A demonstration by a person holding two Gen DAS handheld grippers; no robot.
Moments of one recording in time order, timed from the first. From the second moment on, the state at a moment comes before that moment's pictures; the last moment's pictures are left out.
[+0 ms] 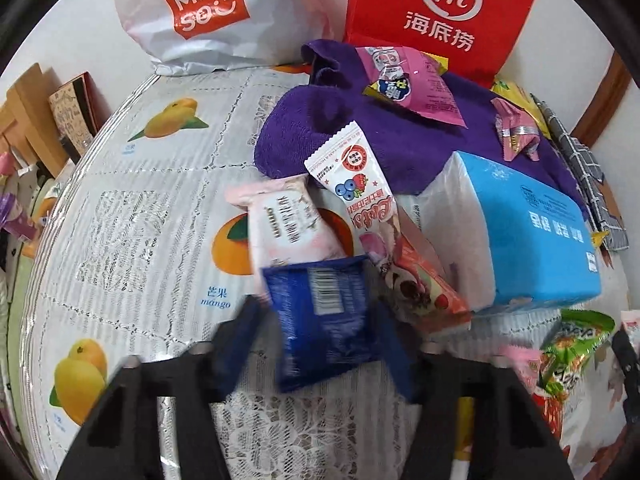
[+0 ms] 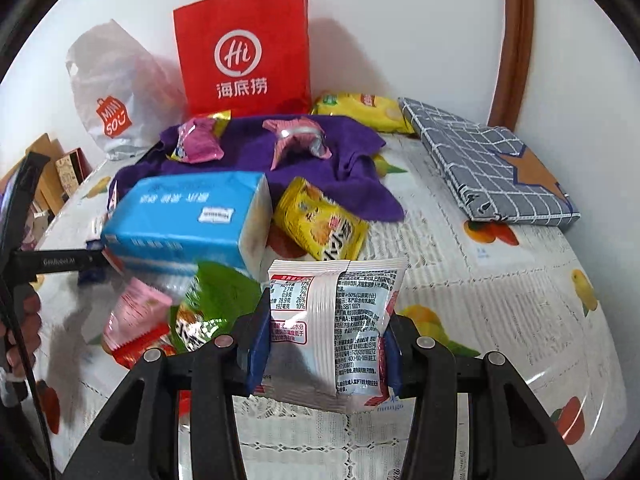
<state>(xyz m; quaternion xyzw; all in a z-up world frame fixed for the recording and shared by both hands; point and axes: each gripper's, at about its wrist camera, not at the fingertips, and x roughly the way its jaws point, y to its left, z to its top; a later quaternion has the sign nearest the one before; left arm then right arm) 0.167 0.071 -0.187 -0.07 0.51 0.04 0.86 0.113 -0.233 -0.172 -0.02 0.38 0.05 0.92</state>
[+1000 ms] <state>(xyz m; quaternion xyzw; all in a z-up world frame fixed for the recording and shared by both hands) 0.120 0.045 -0.196 -0.02 0.43 0.03 0.90 0.112 -0.245 -0.214 -0.03 0.42 0.06 0.91</state>
